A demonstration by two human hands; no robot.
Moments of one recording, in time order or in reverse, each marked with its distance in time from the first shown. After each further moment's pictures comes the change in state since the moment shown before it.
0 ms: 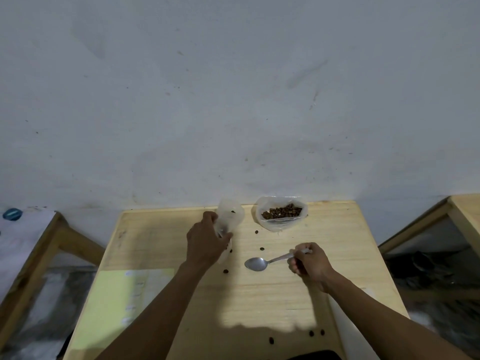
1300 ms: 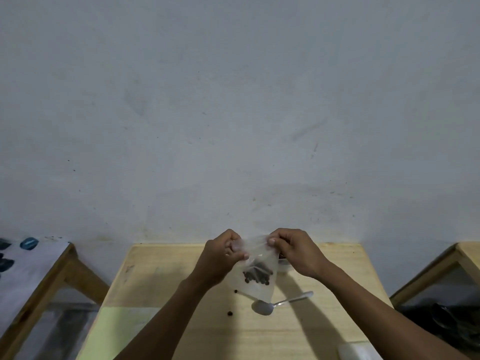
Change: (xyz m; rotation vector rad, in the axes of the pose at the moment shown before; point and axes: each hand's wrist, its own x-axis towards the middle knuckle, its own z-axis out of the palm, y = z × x) left_hand 0.013 0.045 -0.053 -0.472 -0.219 0.148; right_hand -0.038 -0.133 0.049 -0.596 -0.261 -0.761
